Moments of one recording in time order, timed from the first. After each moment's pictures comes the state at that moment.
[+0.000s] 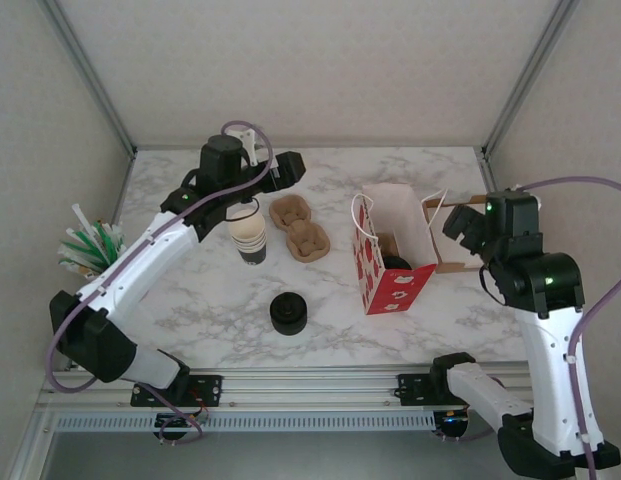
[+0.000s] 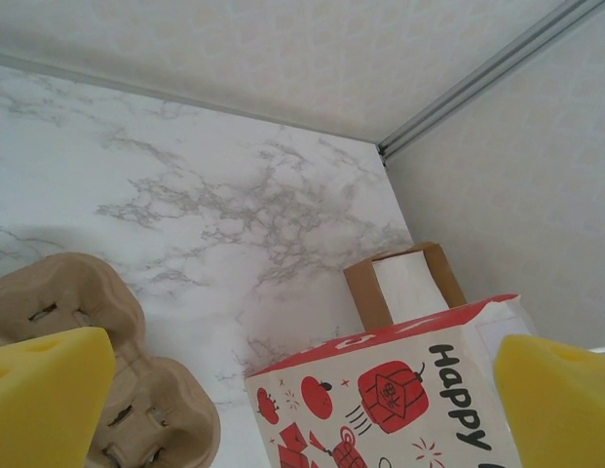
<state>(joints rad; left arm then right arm) -0.46 1.46 1.40 -0.33 0.18 -0.65 0.20 0.95 1.49 -1.28 0.34 0.56</state>
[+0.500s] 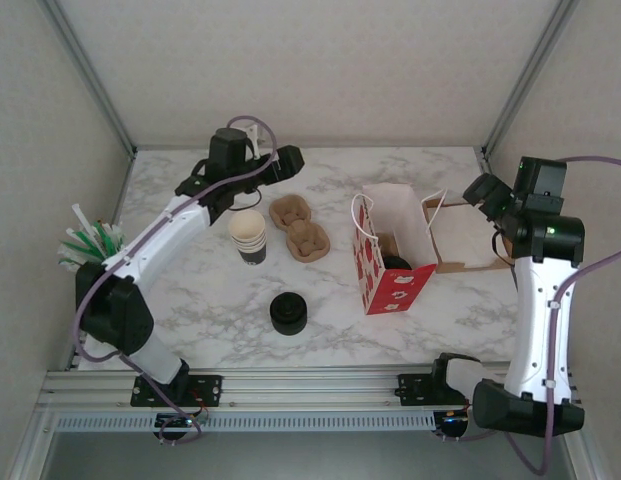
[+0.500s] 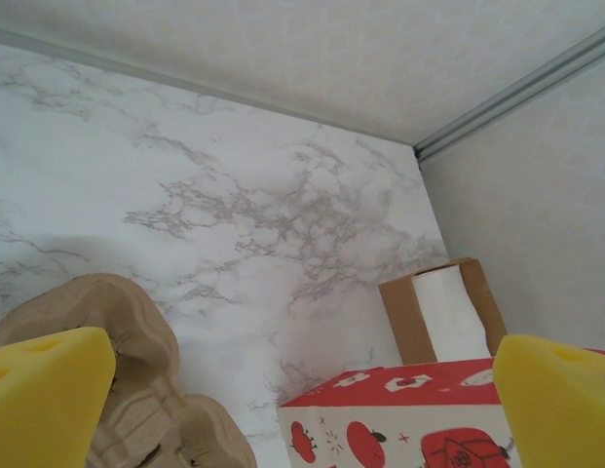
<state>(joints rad) -0.39 1.63 1.46 -0.27 0.23 -0.64 -0.14 1.14 1.54 -1.16 0.08 0.53</state>
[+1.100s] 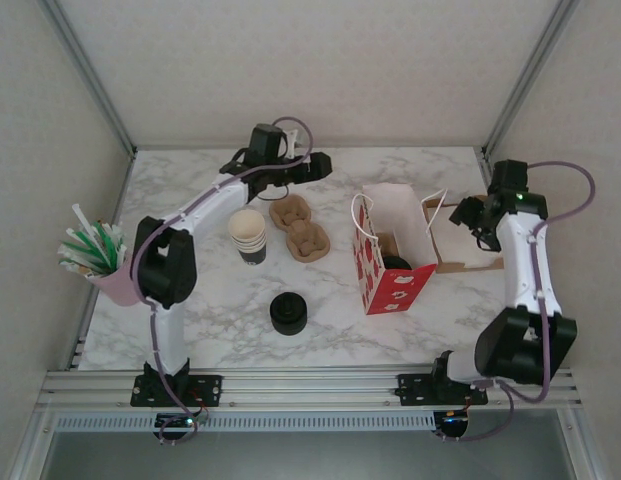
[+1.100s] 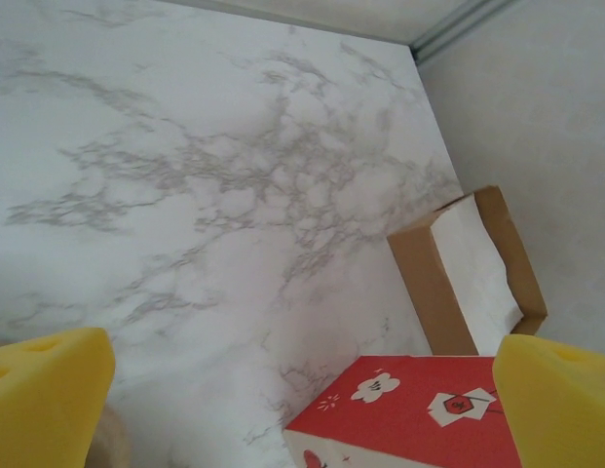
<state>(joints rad) -0.43 2.04 1.75 -0.28 0.43 -0.54 -0.18 1.42 1.33 -1.03 0.02 0.40</state>
